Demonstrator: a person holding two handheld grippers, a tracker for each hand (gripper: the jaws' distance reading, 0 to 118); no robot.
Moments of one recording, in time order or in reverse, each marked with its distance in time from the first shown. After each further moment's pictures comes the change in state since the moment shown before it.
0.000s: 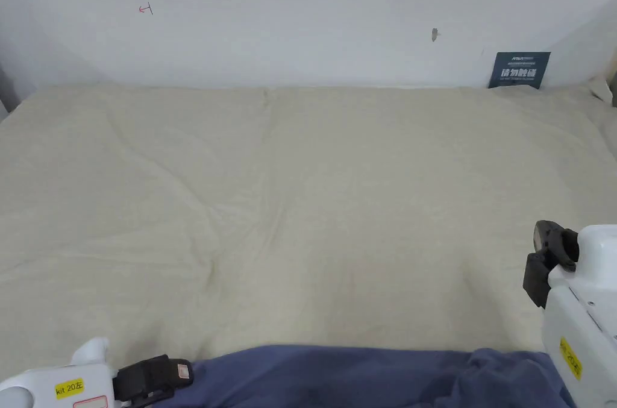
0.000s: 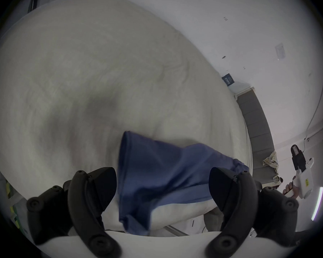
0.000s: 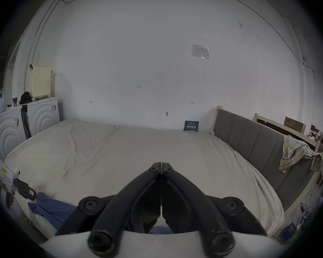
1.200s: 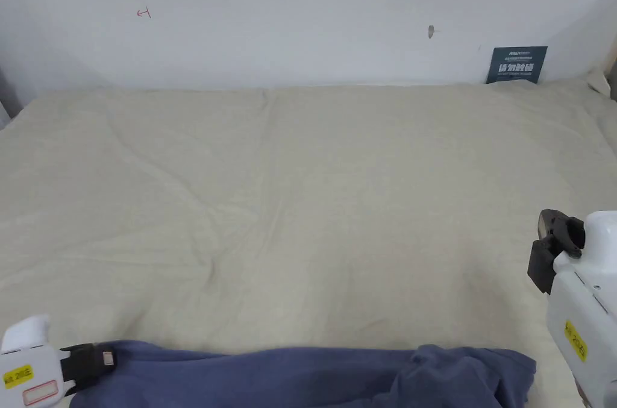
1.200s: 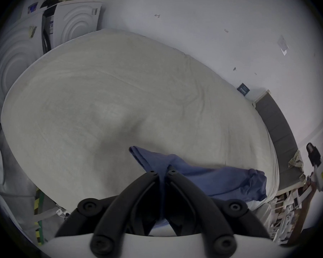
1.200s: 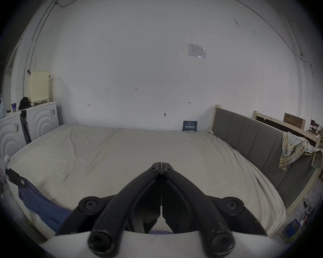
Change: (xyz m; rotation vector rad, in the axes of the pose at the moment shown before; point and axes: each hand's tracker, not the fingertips) left arm 0.043 0.002 0.072 0.207 0.237 -0.155; right arm 0.037 0.000 -0.007 0.011 -0.004 -0.038
